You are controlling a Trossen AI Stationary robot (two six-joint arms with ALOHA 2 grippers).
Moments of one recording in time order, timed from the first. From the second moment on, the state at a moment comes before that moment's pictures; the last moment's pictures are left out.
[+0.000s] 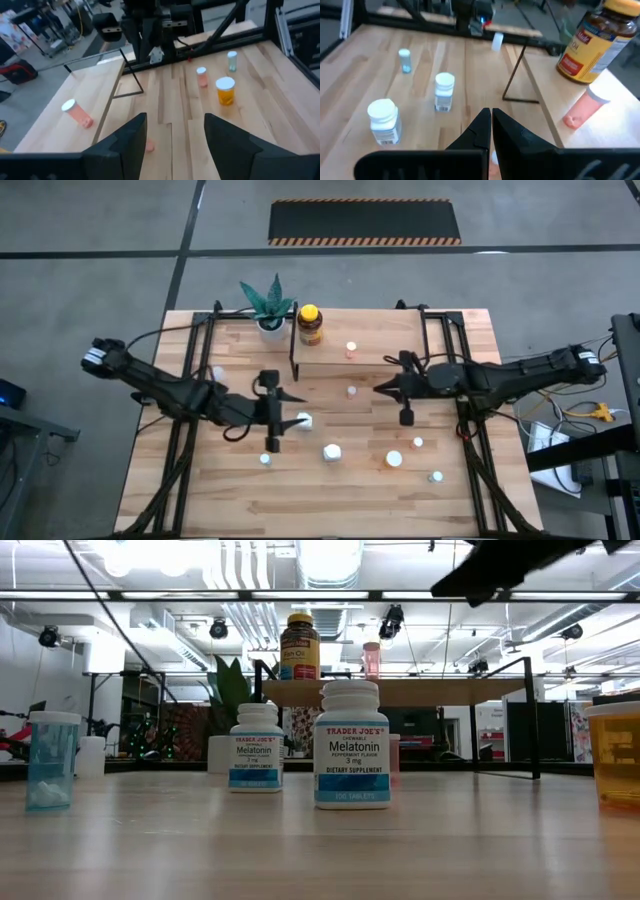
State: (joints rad) left arm -0.39 1.21 1.02 -0.17 -0.51 0.10; right arm 0.12 0.95 0.67 -0.12 0.20 -0.10
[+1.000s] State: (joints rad) left arm -0.39 0.83 0.58 0.45 -0.53 0.36; right arm -0.23 1.43 1.08 -0.41 0.10 -0.29
